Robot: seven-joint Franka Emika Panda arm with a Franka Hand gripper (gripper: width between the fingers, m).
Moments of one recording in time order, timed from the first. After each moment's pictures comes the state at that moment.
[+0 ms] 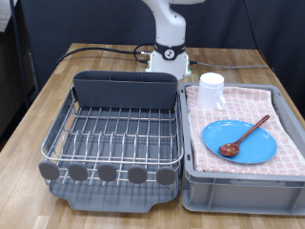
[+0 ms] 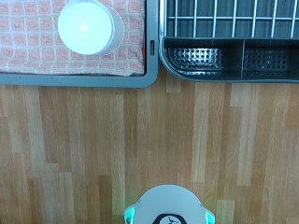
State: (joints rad) arm 0.02 -0.75 -0.01 -2.34 0.01 1.56 0.77
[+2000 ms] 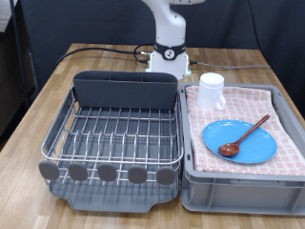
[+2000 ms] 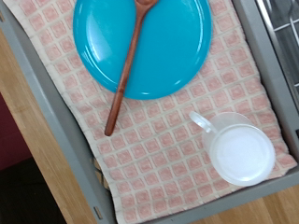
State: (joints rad) arm 0.04 -0.34 0.25 -2.18 0.09 1.94 1.44
